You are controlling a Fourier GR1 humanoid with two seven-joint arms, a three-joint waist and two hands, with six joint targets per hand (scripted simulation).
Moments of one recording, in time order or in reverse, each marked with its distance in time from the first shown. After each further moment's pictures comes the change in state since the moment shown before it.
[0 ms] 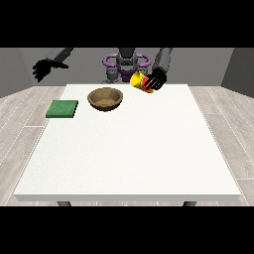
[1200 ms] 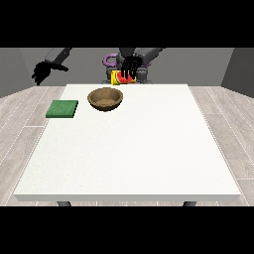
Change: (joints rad) left arm -0.128 -0.101 -0.430 -0.137 -0.582 -0.141 0.638; right arm -0.088 -0.035 0.006 0.184 0.043 -0.036 -0.041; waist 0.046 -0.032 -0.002
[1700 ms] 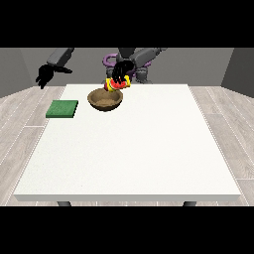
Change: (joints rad) left arm -0.017 -0.002 -0.158 -0.017 -0.173 -0.106 0.090; right arm -0.101 0.049 0.031 0.000 0.006 -0.034 0.015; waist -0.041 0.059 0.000
